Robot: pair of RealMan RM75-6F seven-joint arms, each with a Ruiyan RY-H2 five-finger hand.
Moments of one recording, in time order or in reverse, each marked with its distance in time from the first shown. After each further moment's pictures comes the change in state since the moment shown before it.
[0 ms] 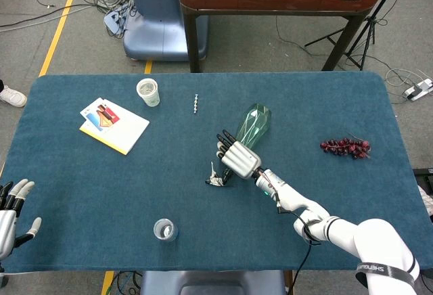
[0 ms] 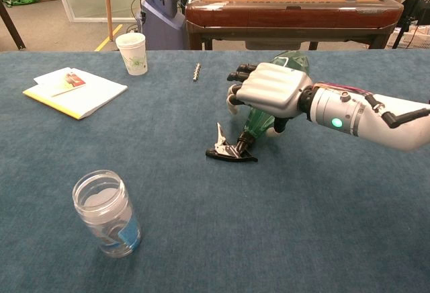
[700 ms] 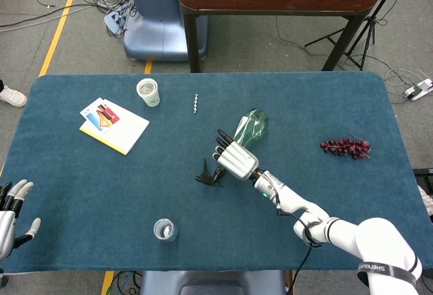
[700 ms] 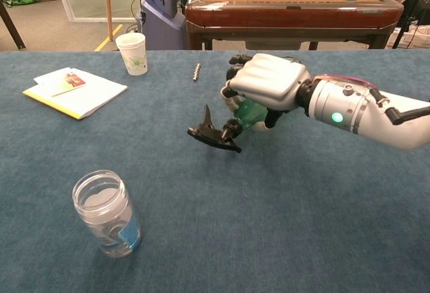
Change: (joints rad) left arm 0.006 0.000 0.000 0.003 0.000 0.004 -0.007; right arm 0.000 0.025 -0.013 -0.073 0.001 0.106 0.096
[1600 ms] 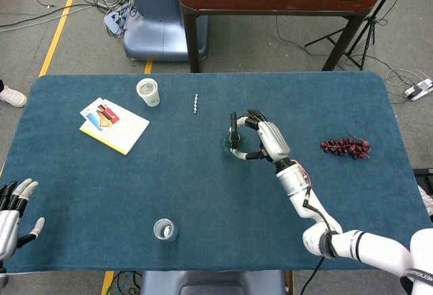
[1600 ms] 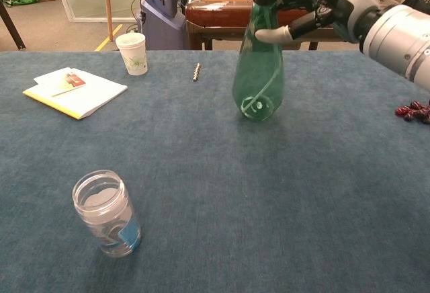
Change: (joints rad) left arm -0.004 0.000 0.004 -0.001 0.026 0.007 -0.003; right arm -0.167 0.214 0.228 -0.501 0.379 0.088 0.701
